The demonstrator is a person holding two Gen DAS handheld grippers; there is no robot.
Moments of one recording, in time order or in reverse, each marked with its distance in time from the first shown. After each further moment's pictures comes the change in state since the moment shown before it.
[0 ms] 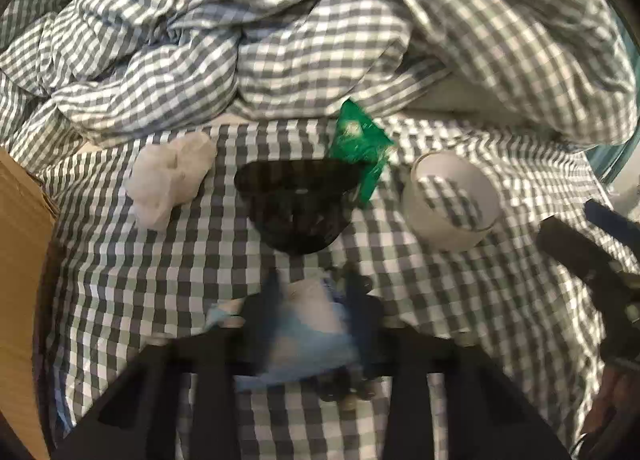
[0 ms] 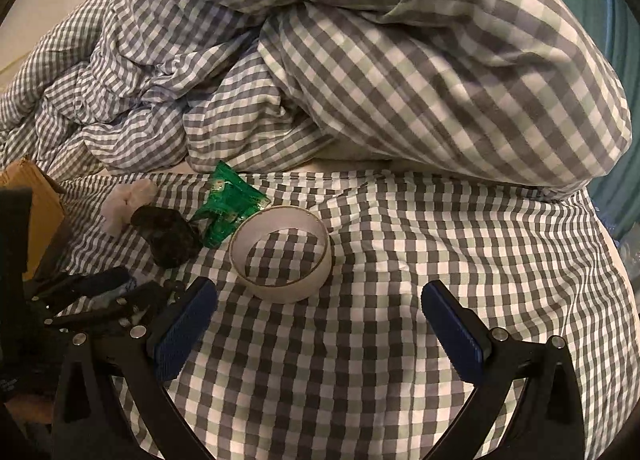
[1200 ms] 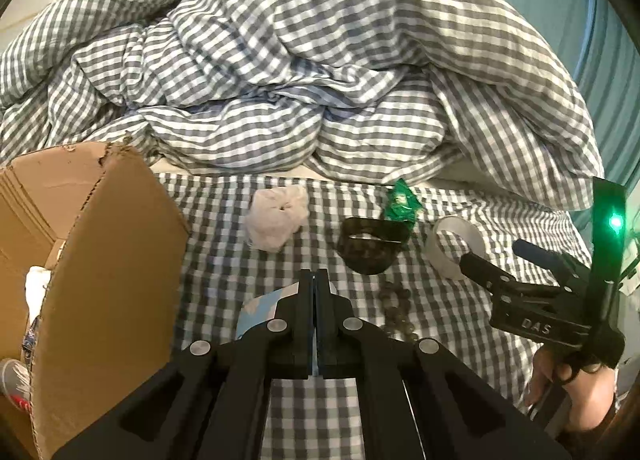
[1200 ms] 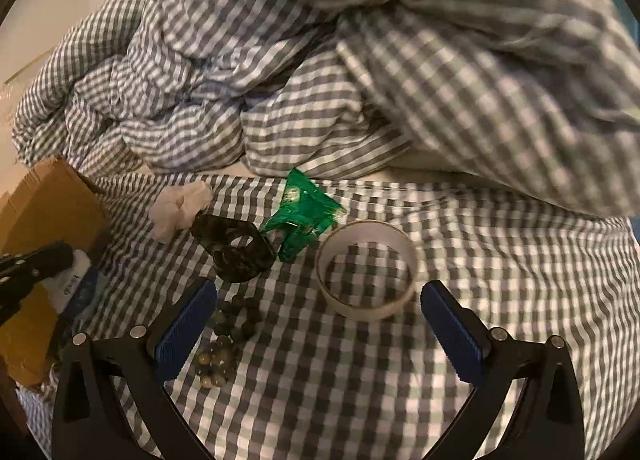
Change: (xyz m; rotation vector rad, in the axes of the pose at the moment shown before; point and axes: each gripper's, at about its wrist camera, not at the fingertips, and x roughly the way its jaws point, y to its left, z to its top) left arm -0.096 0.080 0.000 -0.104 -0.109 0.012; right arm 0.018 0.053 0.019 -0.044 0.031 0.120
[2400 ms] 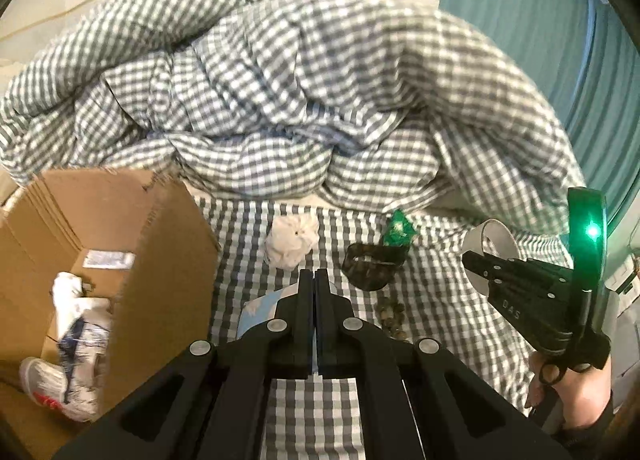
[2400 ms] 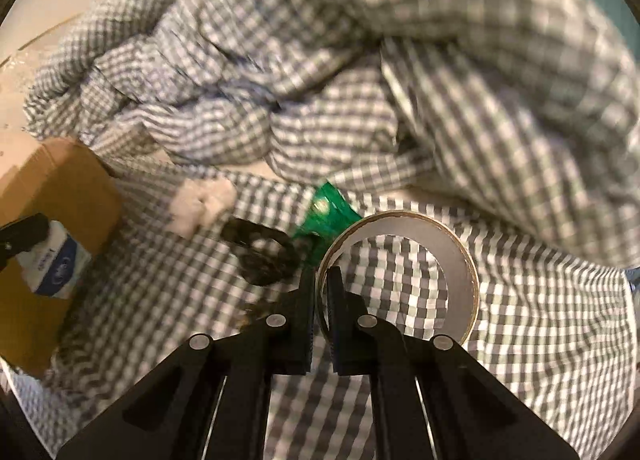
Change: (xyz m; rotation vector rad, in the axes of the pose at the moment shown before) left arm -0.061 0.009 0.010 -0.029 -0.081 0.003; right arm -0.042 0.032 0.022 -0.099 -0.008 -0.004
